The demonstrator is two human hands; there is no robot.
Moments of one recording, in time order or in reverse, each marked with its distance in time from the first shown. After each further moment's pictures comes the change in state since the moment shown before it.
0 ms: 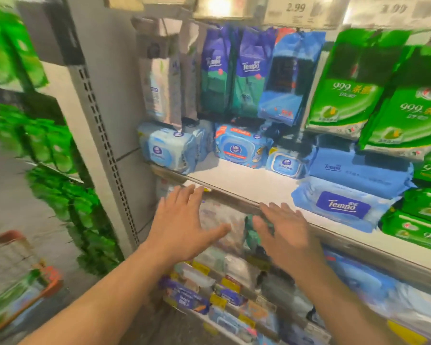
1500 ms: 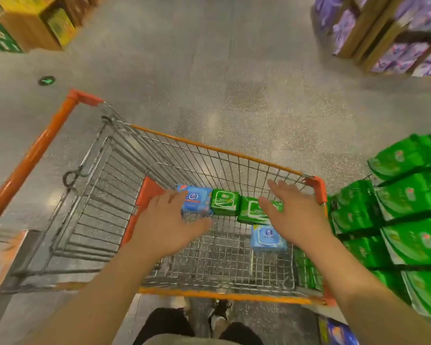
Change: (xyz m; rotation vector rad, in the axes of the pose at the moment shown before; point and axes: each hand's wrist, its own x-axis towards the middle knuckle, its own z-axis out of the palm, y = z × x) left_hand -0.335 -0.611 -0.051 -0.224 -0.057 -1.377; right_hand 0.035 -0.709 0.360 -0.059 -0.731 -1.013
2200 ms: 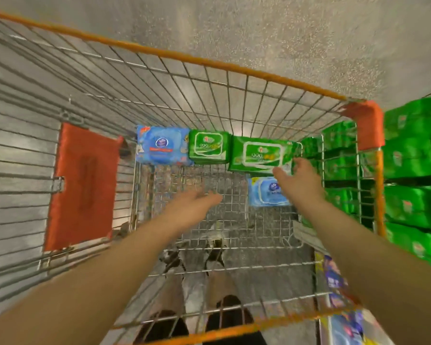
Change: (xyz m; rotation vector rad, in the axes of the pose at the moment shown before) left_hand 0.147 0.003 0.207 -0.538 -0.628 -0.313; right_hand 0.126 0.127 0.198 0.404 -0.062 0.682
